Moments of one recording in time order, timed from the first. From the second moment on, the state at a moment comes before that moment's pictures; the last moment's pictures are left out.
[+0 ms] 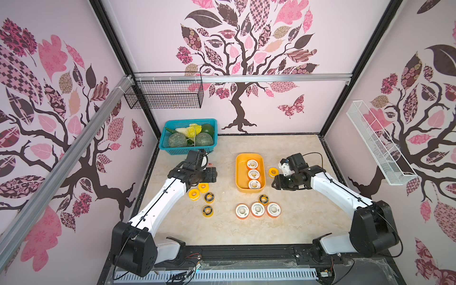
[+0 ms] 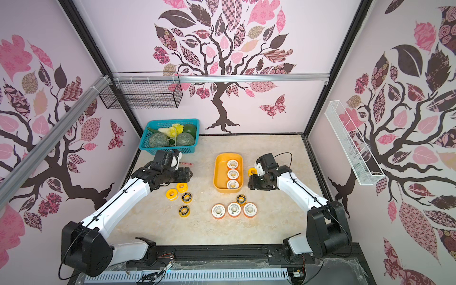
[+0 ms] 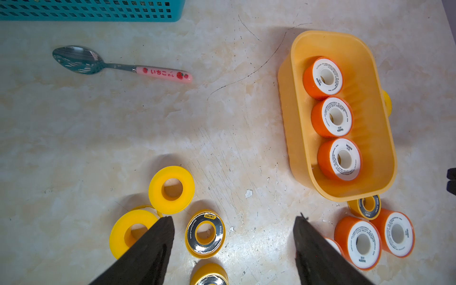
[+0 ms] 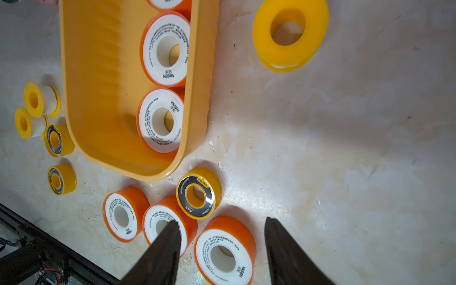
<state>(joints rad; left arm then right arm) -0.33 1.29 1.05 -0.66 0.07 -0.27 0.34 1.40 0.98 -0.71 -0.27 0.32</state>
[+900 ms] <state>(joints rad) -0.33 1.30 1.05 -0.67 0.07 -0.27 0.69 1.52 0.95 -0.64 -0.01 0.30</state>
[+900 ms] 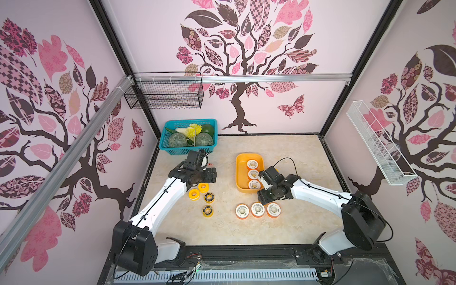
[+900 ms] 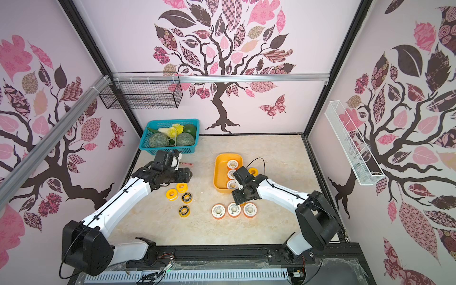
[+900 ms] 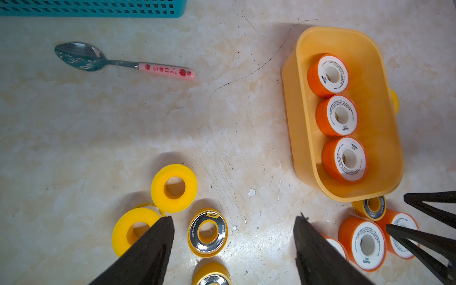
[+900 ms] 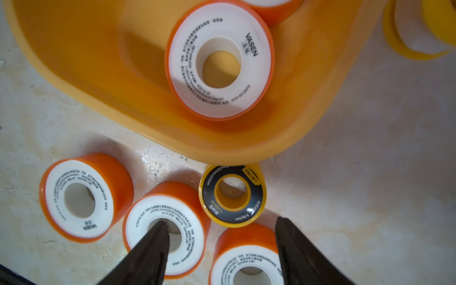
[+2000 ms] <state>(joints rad) -0.33 1.31 1.05 -0.67 0.07 -0.27 0.72 1.63 0.95 -0.57 0.07 0.35</state>
